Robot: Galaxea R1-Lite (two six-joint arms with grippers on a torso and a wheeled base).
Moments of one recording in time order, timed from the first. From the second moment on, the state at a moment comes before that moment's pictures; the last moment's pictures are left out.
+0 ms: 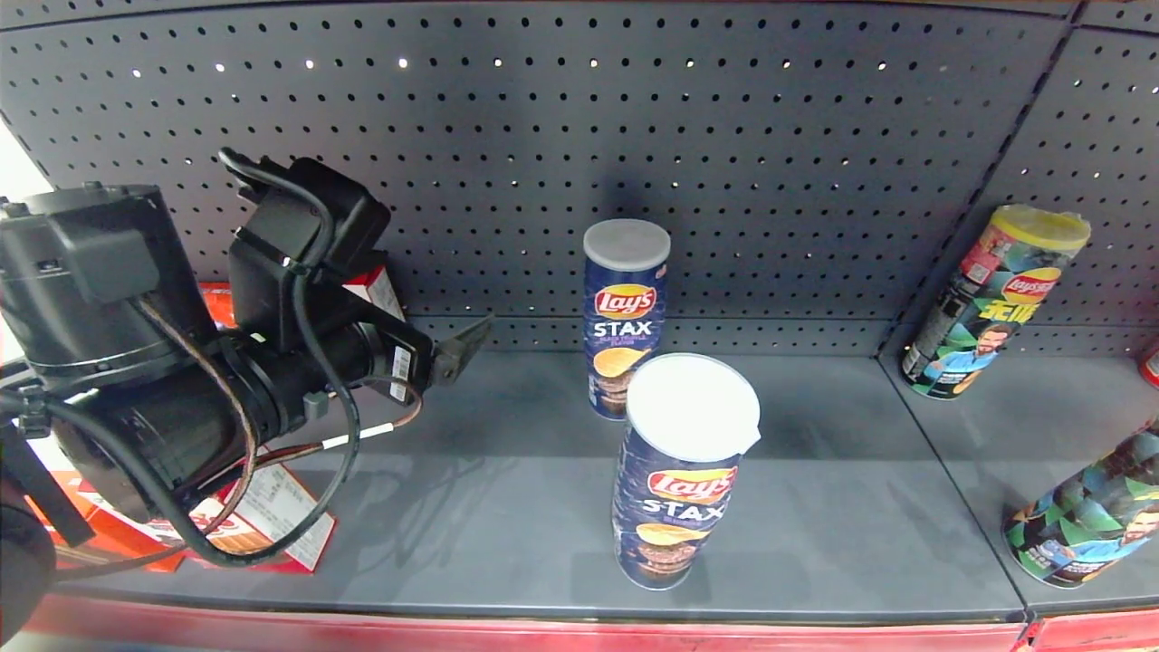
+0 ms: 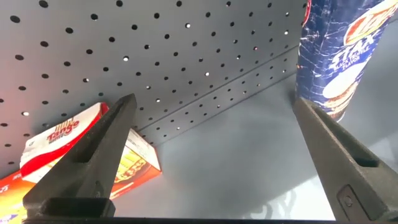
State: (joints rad) left arm -0.49 1.49 -0.77 -0.69 0.15 0.33; right arm 0.27 0.77 -0.71 -0.12 0.08 -0.07
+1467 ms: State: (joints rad) left arm -0.46 1.49 -0.77 -0.71 0.14 0.33; right arm 0.65 1.36 -0.77 -0.17 0.04 -0.18
